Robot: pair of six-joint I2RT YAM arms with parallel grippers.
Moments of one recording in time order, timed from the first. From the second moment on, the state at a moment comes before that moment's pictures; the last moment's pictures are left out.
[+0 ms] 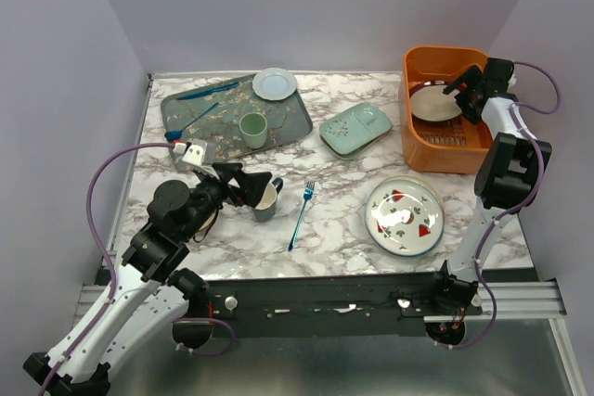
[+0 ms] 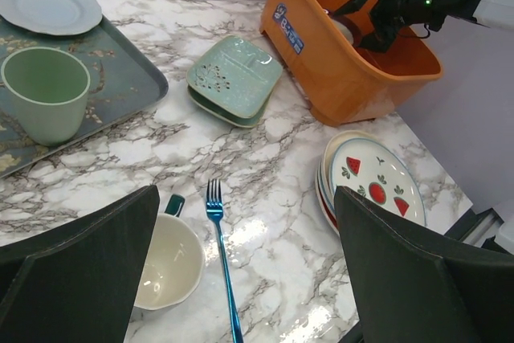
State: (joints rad) left arm -0.59 0.53 0.66 -0.17 0.01 -0.42; right arm -0.27 2.08 1.70 -0.31 -0.06 0.62
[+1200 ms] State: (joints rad) left arm -0.59 0.62 0.72 -0.18 0.10 -0.48; right arm -0.26 1.66 1.35 -0.26 -0.33 0.39
